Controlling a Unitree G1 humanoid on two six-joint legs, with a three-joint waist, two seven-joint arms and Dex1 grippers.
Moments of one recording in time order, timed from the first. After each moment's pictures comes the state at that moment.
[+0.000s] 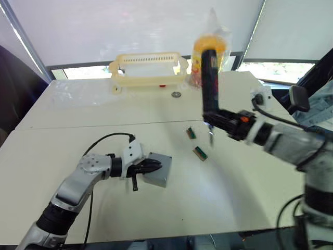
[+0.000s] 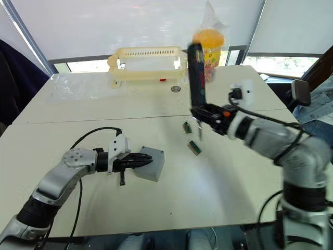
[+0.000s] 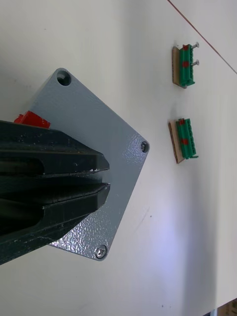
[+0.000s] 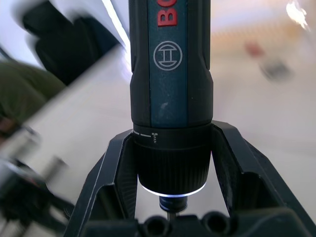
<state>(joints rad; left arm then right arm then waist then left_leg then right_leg) -0.33 0.63 -0.20 -0.23 -0.32 0.38 -1.00 -0.57 -0.82 -0.30 -0.31 1.19 1.29 0.19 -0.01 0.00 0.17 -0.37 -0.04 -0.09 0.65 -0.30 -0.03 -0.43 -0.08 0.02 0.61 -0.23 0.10</state>
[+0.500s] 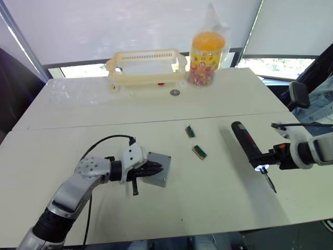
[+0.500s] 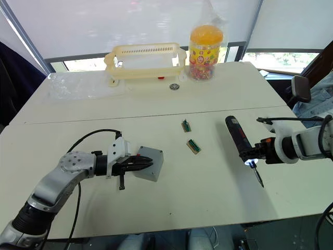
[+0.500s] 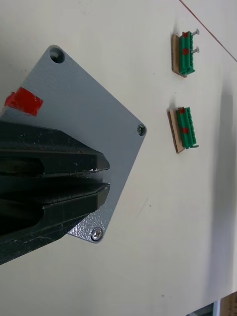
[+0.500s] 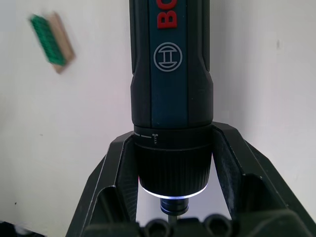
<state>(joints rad) -0.29 0.63 -0.18 -0.33 -0.33 0.43 -0.98 -0.63 -1.18 -0.02 0.14 1.17 1.61 0.30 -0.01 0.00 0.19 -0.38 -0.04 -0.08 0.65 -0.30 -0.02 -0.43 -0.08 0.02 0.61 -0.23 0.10</state>
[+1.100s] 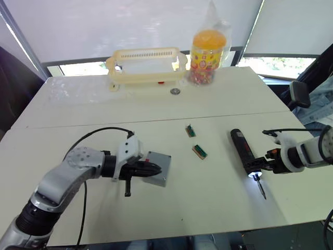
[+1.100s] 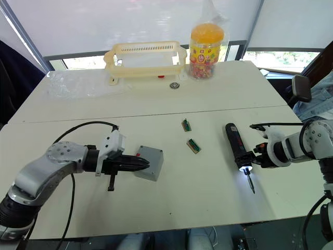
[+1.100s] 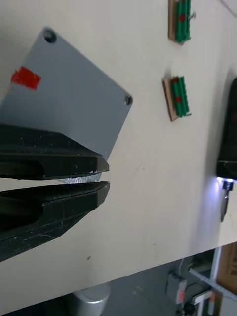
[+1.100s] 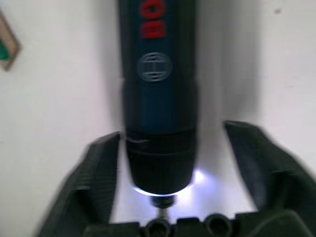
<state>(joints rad) -0.37 0.76 -0.12 -0.45 -0.51 0.67 -1.04 -0.68 -1.10 0.03 0.19 0.99 1.61 0.35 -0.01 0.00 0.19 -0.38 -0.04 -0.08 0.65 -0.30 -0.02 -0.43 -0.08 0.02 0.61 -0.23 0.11</state>
